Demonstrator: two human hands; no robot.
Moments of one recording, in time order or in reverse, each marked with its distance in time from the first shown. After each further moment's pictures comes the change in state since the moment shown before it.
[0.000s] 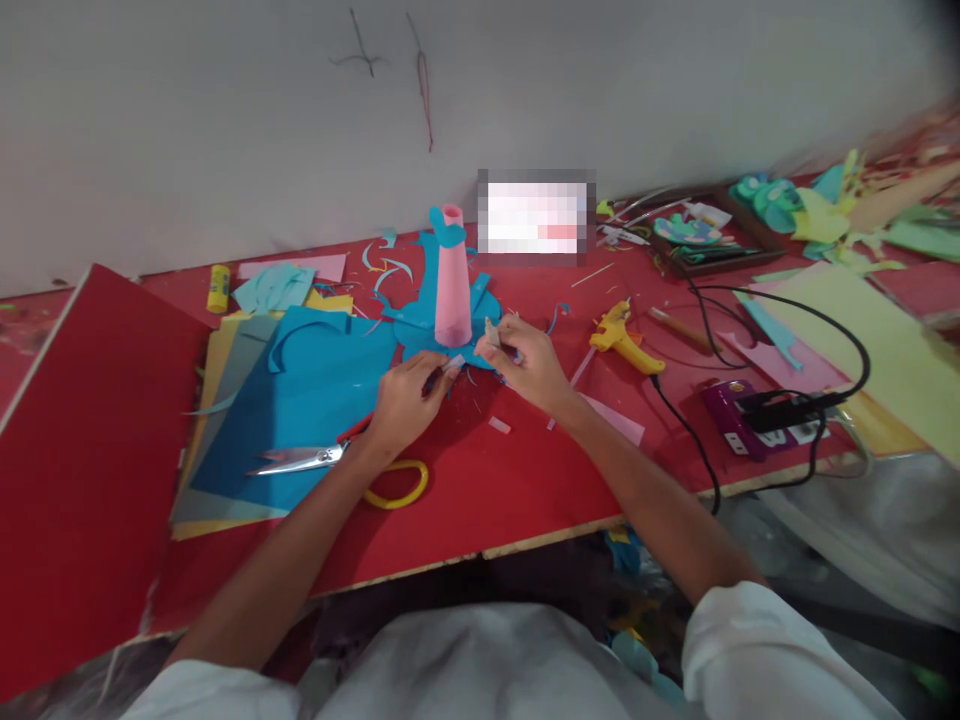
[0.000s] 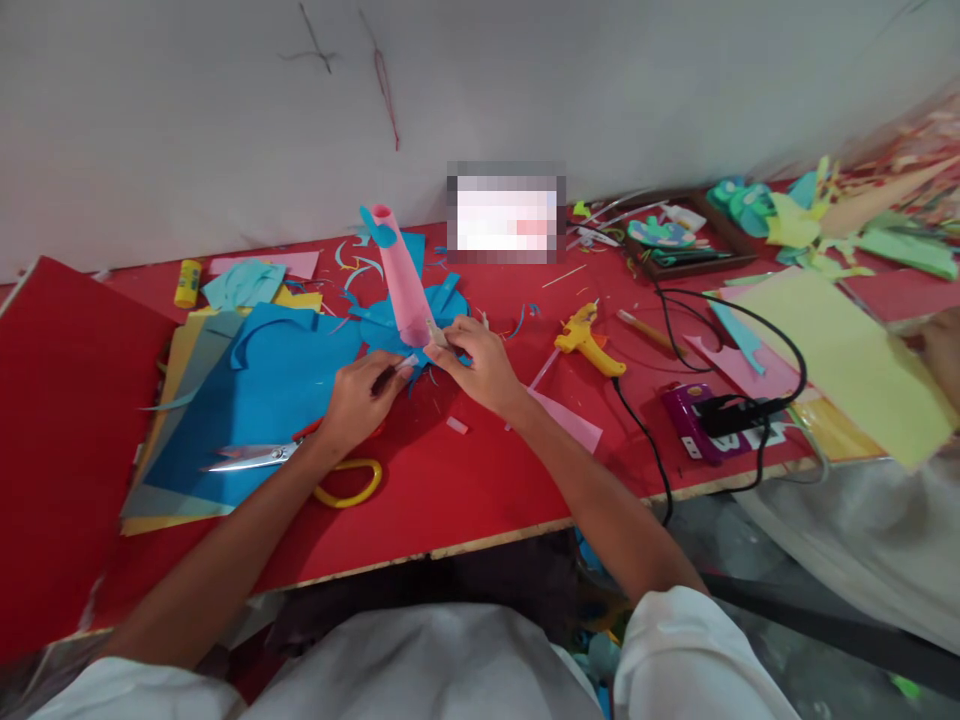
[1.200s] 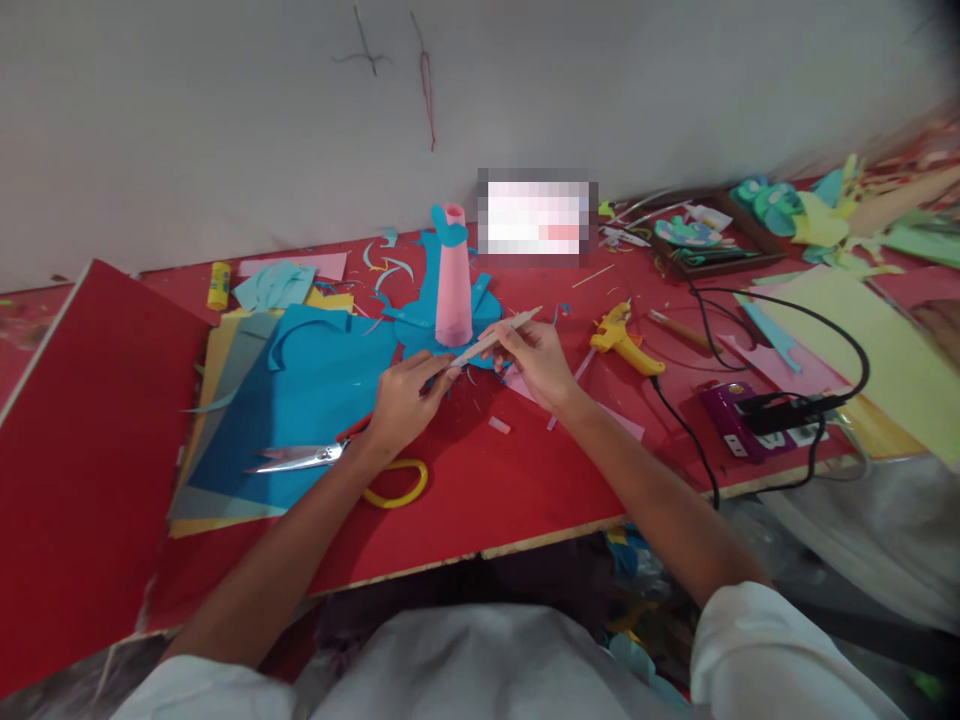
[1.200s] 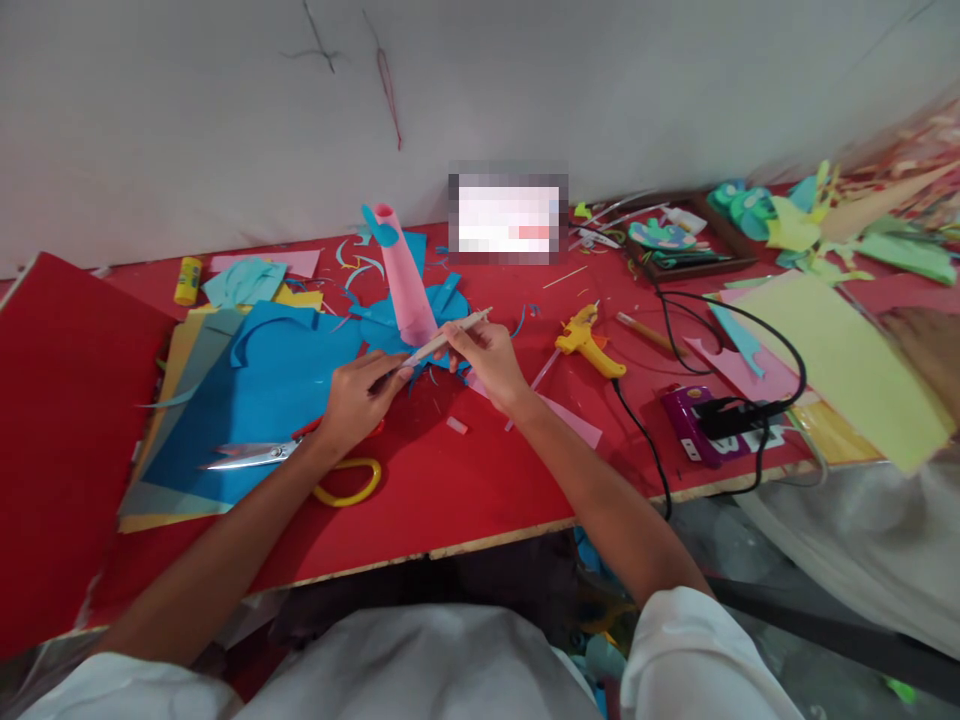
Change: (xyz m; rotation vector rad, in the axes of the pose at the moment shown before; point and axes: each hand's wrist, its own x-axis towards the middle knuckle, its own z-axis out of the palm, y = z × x) left_hand -0.001 -0.001 -0.001 -0.019 0.037 0.076; right_hand 0.003 0.006 0.008 0.691 0.079 0.341
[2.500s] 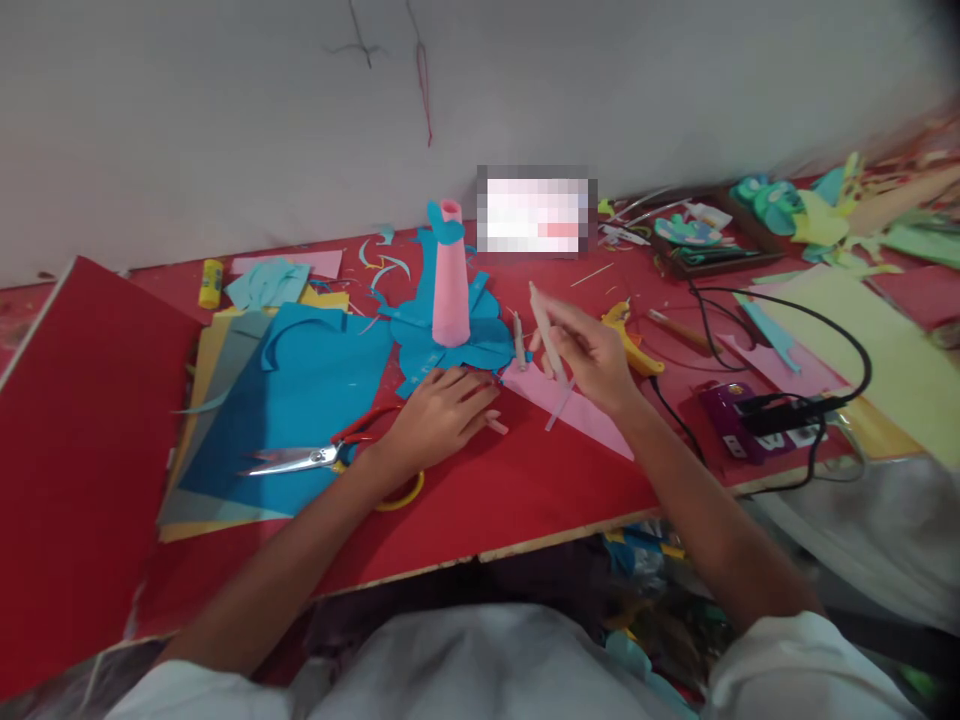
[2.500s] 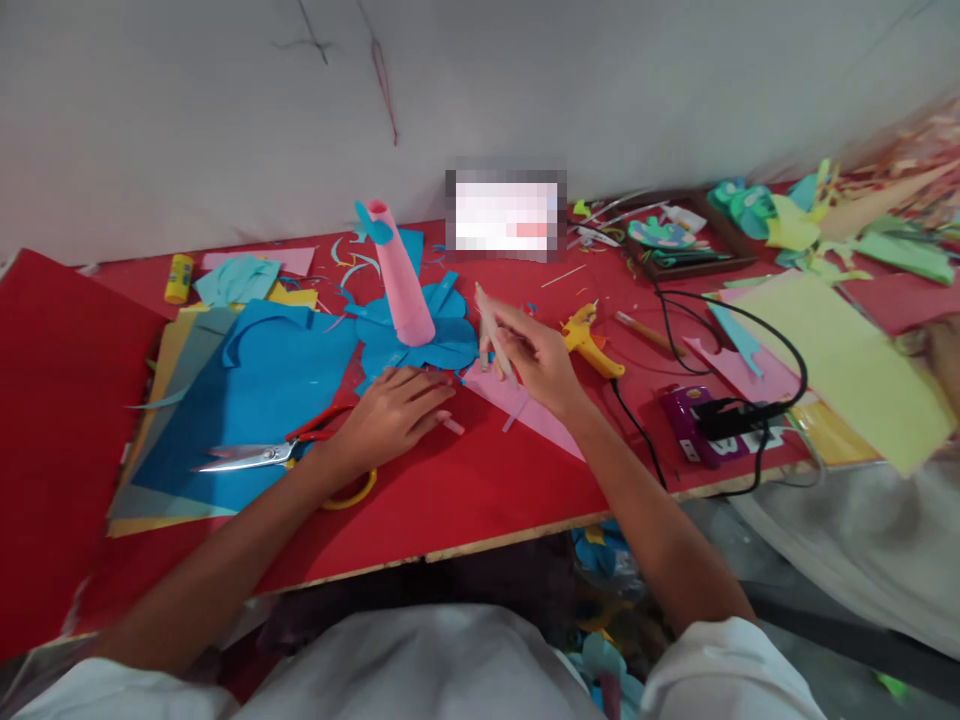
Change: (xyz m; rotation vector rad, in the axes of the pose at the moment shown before) left_hand -0.002 0.033 0.009 0.334 -0.281 0.431; right_hand -0.027 -0.038 -0.058 -0.305 -0.105 -0.205
